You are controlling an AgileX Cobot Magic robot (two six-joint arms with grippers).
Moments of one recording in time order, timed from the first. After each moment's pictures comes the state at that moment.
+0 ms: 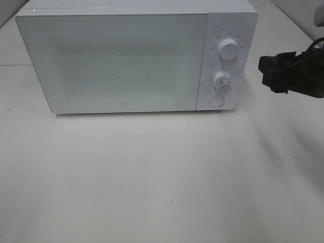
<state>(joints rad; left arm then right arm) 0.01 0.00 -0.50 -0.08 1.05 0.05 0.28 1.23 -0.40 0.22 -0.52 -0.18</state>
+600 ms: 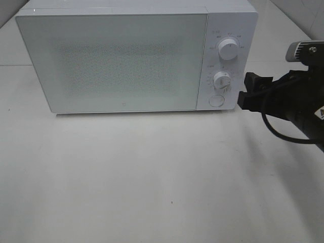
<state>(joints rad) 0.01 0.00 -0.50 -0.08 1.05 0.05 0.56 1.48 -0.30 0.60 -1.04 -0.28</state>
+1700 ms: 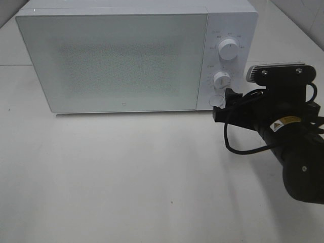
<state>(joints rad) 0.01 0.00 -0.50 -0.08 1.05 0.05 0.64 1.78 -0.40 0.70 -1.21 -0.25</state>
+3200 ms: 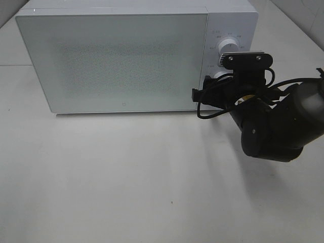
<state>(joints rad) 0.01 0.00 -0.50 -0.08 1.05 0.05 0.53 2.02 -0.70 0.59 -1.13 -0.22</state>
